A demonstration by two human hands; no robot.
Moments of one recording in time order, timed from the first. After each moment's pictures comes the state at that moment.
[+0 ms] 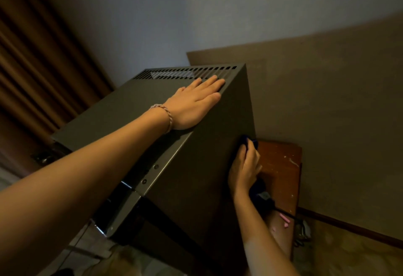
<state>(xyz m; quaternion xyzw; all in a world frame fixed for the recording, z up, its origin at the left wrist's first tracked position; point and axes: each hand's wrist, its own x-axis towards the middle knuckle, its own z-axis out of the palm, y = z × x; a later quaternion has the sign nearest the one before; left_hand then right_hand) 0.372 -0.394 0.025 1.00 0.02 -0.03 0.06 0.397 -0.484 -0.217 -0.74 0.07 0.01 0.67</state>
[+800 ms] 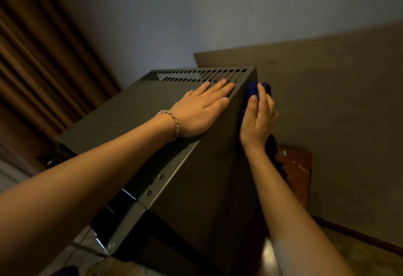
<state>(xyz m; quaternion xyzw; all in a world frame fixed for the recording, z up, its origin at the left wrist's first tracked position) 0.376 -0.392 0.022 1.00 0.03 -0.04 0.07 0.478 -0.473 -0.127 -0.69 -0.09 -0.20 0.69</state>
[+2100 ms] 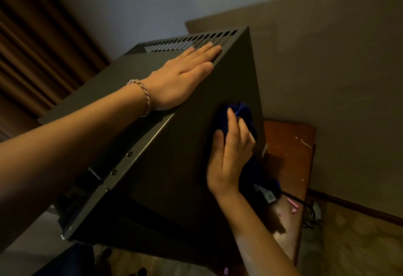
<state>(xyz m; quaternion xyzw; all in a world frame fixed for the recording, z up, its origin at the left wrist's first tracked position) 0.374 -0.387 0.019 0.99 0.01 -0.01 0.10 0.346 -0.478 -0.181 -0.73 -0.12 -0.20 0.64</state>
